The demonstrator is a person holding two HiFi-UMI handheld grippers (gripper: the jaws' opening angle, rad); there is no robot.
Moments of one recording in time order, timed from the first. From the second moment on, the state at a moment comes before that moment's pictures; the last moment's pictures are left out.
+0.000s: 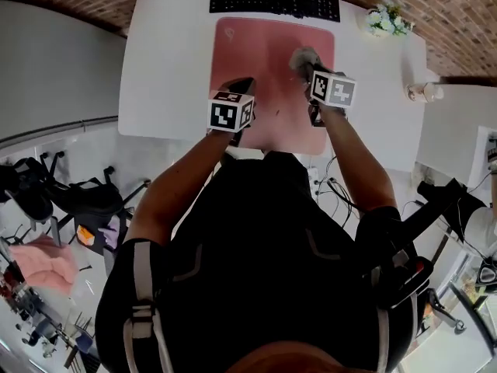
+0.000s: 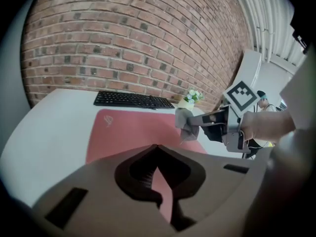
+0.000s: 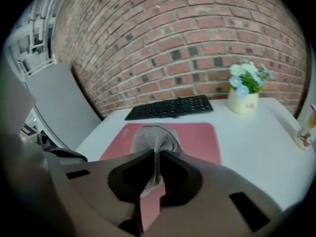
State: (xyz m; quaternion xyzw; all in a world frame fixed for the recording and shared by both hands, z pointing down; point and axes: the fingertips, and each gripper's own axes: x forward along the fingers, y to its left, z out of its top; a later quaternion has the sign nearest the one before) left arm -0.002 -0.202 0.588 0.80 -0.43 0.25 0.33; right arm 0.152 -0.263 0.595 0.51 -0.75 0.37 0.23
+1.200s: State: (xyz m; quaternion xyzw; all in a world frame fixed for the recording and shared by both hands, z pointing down) left arm -0.112 -0.234 0.611 0.72 -0.53 0.24 0.38; right arm -0.063 -0.324 0.663 0.36 -0.80 0.35 0.31
